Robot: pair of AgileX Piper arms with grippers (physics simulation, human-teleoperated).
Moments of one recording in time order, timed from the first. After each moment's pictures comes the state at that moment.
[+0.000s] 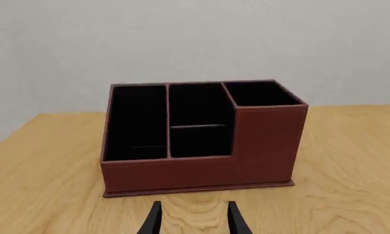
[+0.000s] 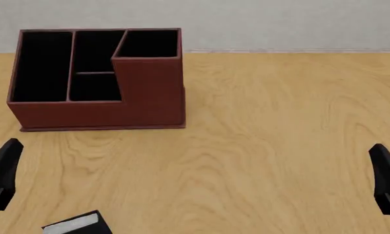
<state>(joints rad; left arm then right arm) -0.05 0.06 -0.06 0.03 0.01 0.00 0.01 -0.01 0.00 0.00</state>
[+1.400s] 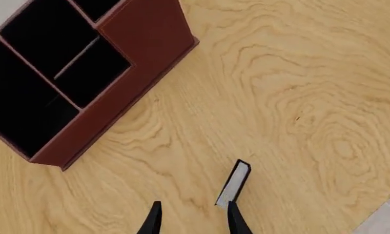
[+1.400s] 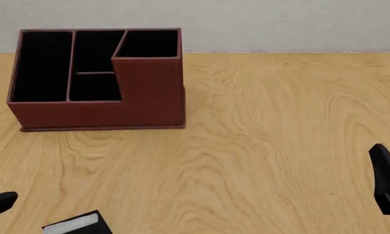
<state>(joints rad) -0.47 0.41 -0.76 1.15 0.34 0.00 0.01 -0.01 0.00 0.00</state>
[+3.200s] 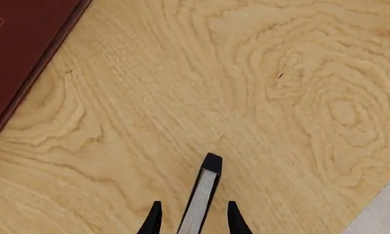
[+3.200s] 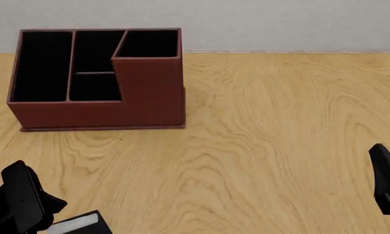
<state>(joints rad) -0.65 0.63 -0.37 0.84 0.26 0.00 0.01 -0.01 0.00 0.00</state>
